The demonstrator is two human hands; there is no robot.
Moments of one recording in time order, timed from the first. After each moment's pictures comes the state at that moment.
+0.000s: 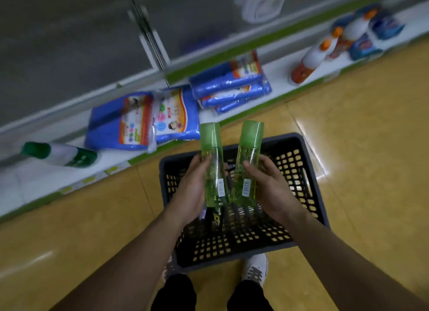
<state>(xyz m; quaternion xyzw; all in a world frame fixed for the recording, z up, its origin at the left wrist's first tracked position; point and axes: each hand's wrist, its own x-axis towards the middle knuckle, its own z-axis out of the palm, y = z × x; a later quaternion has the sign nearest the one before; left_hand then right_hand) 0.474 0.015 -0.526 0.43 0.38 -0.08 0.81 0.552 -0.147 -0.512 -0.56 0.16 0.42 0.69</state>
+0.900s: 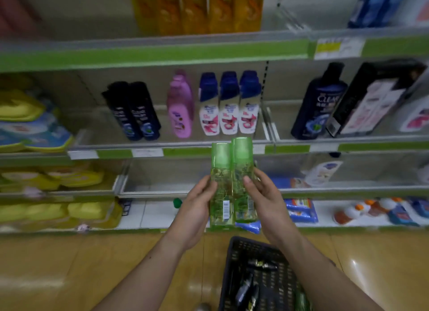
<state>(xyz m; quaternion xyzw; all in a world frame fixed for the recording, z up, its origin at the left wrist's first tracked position) 0.346 0.133 -0.120 0.46 0.33 0.21 0.80 0.473 0.028 -0.106 -0.61 -0.20 0.39 0.66</state>
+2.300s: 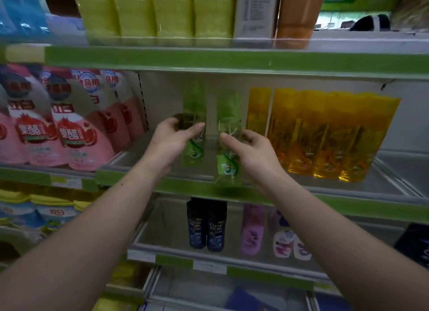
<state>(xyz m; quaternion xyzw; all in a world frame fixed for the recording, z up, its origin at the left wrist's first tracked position) 0.291 0.469 0.171 0.67 0.32 0.46 0.49 0.427 0.346 0.163 -0.58 -0.41 0.29 0.64</state>
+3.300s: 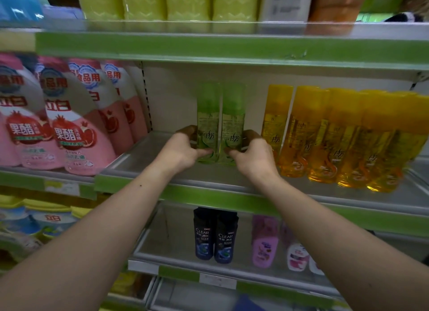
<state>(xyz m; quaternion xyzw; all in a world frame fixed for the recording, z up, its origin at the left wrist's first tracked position) 0.304 0.518 0.142 0.78 0.37 0.34 0.37 0.431 0.409 0.146 -0.75 -0.43 0.10 0.49</state>
